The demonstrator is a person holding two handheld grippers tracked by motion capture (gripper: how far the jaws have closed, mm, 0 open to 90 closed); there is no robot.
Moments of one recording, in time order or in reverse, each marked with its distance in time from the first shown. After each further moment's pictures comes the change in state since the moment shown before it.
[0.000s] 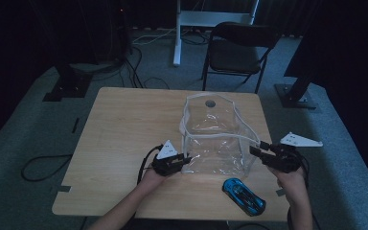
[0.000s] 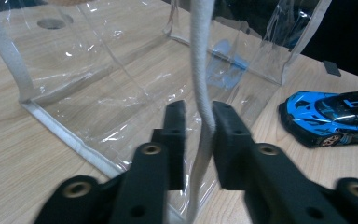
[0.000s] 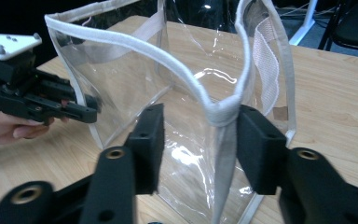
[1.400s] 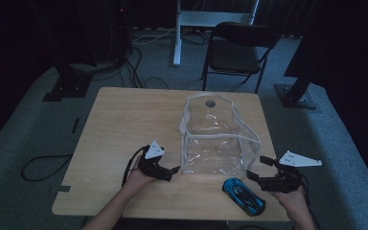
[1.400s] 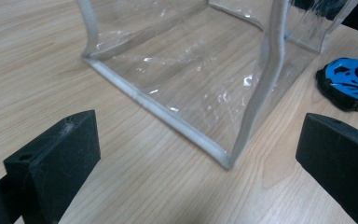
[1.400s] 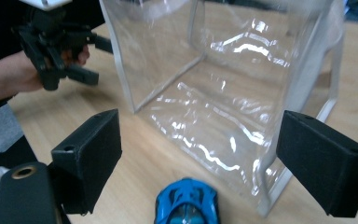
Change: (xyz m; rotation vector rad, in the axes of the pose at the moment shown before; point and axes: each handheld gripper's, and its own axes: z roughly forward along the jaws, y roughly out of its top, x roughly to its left) left arm 0.018 -0.015 -0.035 0.096 0.103 -0.021; right arm 0.022 -0.041 -0.014 0.032 0.084 -0.018
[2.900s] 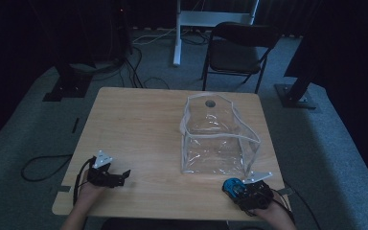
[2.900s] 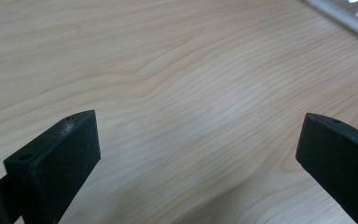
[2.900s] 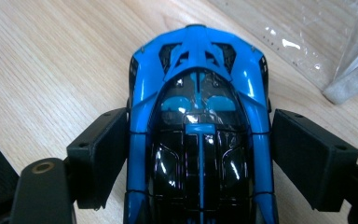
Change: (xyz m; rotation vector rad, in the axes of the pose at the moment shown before) left arm 0.072 -0.092 -0.105 0.104 0.324 -0.180; right arm 0.015 -0.076 0.075 0.494 -0.100 -0.103
